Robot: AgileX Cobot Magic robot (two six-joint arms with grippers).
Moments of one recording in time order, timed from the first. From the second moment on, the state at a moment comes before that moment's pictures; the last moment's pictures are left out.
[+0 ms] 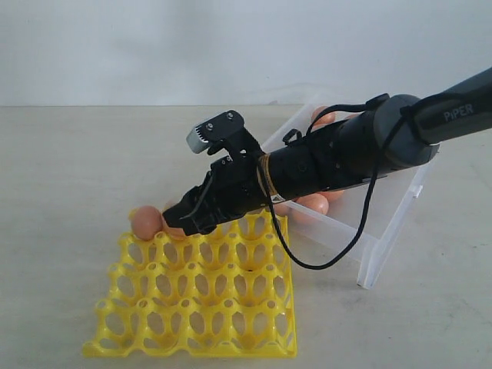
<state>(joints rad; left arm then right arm) -0.01 0.00 0.00 0.04 0.18 -0.09 0.43 2.07 -1.18 -1.39 -0.61 1.23</state>
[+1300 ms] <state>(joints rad) -0.01 0.00 0.00 0.04 0.18 -0.09 -0.01 1.98 -1.53 0.43 1.08 -0.22</state>
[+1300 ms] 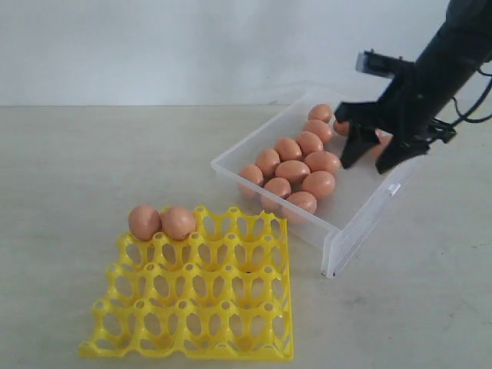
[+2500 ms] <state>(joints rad) -0.01 0.00 0.00 0.04 0.18 -0.09 0.11 2.09 -1.56 0.45 0.73 -0.75</state>
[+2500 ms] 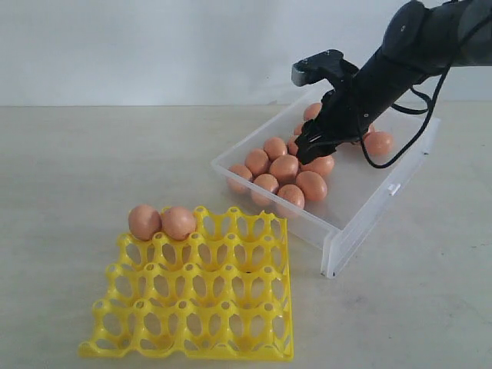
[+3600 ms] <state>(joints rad) -0.01 0.00 0.00 0.04 0.18 -0.09 0.11 2.19 -1.57 0.40 0.56 -0.08</state>
